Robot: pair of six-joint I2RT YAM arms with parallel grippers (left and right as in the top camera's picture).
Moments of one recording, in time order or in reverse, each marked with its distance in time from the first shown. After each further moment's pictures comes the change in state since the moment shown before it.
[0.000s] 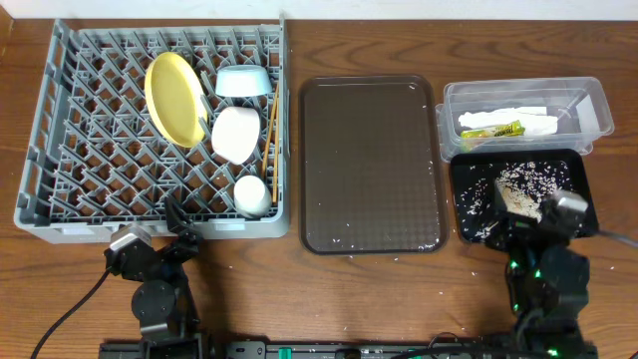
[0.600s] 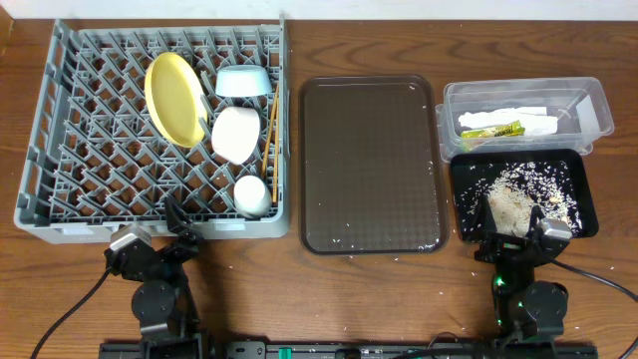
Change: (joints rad) left arm 0.000 0.000 0.000 0.000 0.000 0.001; right arm 0.001 -0.315 -0.295 0.137 -0.007 0.001
